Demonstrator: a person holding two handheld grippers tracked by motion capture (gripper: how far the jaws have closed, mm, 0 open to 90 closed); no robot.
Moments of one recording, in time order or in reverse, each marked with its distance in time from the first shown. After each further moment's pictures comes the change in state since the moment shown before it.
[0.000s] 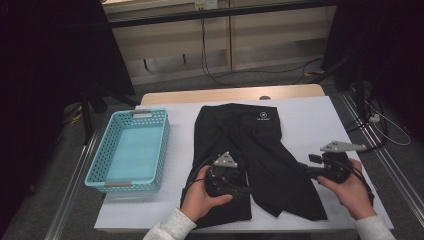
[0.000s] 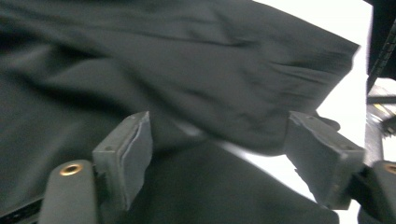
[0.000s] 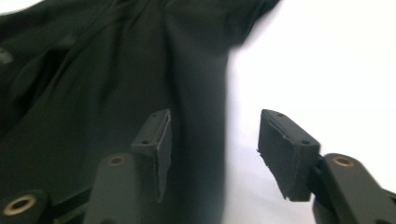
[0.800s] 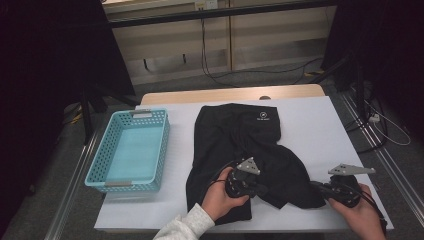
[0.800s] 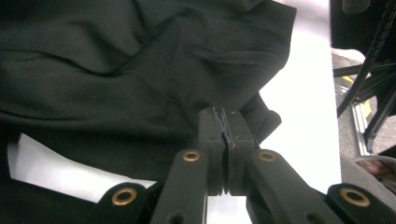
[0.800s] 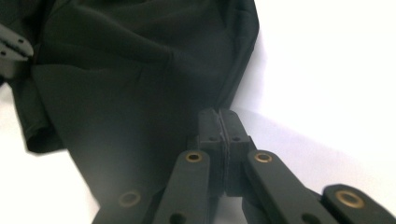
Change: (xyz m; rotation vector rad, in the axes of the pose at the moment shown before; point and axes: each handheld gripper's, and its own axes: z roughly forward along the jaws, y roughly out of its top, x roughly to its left) left arm -0.031 0.019 0.049 0.050 -0.194 0.133; right arm 0.014 -0.058 -0.031 0.108 0.017 0.049
